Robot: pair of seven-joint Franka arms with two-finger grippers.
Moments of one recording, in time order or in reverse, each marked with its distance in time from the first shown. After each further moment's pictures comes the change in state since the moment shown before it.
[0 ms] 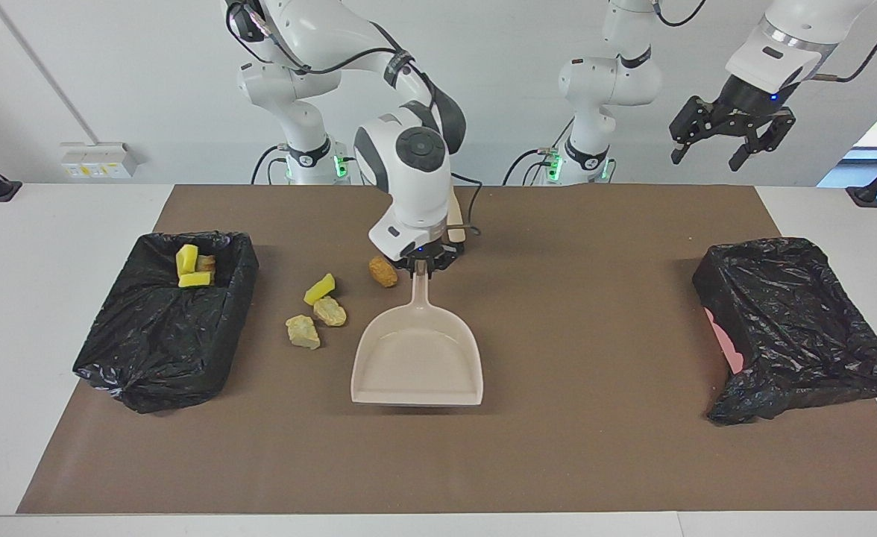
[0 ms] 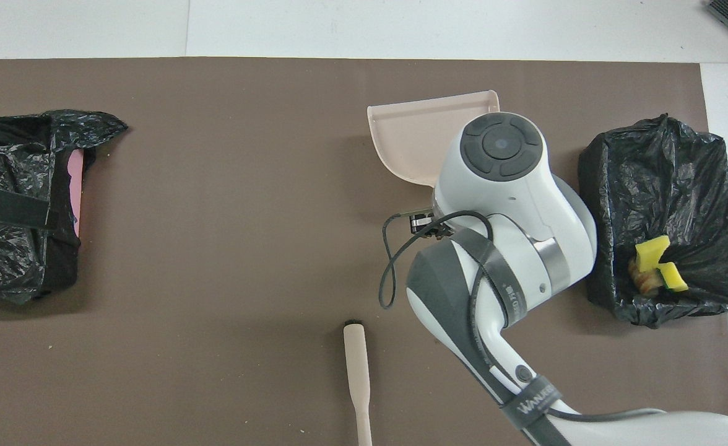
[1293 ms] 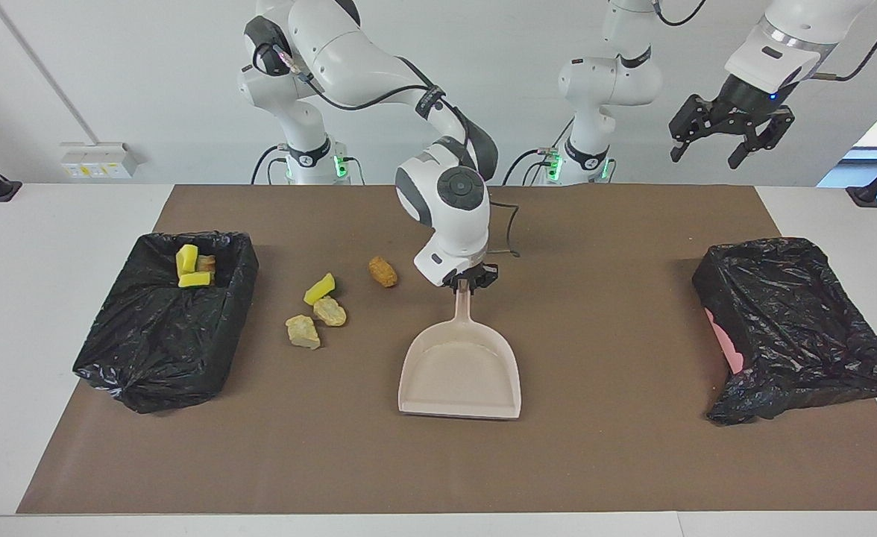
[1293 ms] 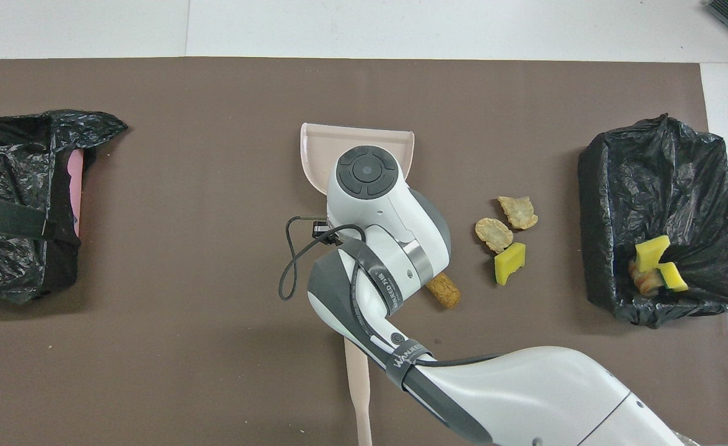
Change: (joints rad) left arm 0.002 -0.003 0.000 0.000 0.000 -0.032 0.000; right arm 0.029 0.119 -0.005 0.029 0.039 0.090 -0.002
